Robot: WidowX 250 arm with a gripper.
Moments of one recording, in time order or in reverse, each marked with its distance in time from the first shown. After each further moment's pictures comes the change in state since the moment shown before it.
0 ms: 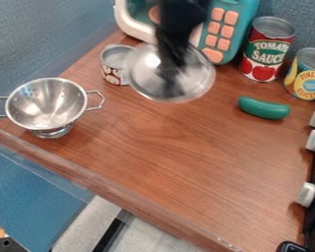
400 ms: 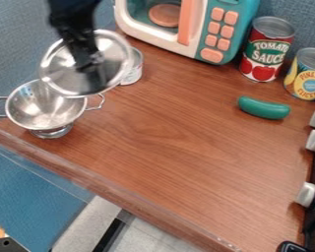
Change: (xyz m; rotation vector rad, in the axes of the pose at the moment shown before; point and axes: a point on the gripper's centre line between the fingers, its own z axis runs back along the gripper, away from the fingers) arm -0.089 0.012 0.030 0.018 -0.022 0.357
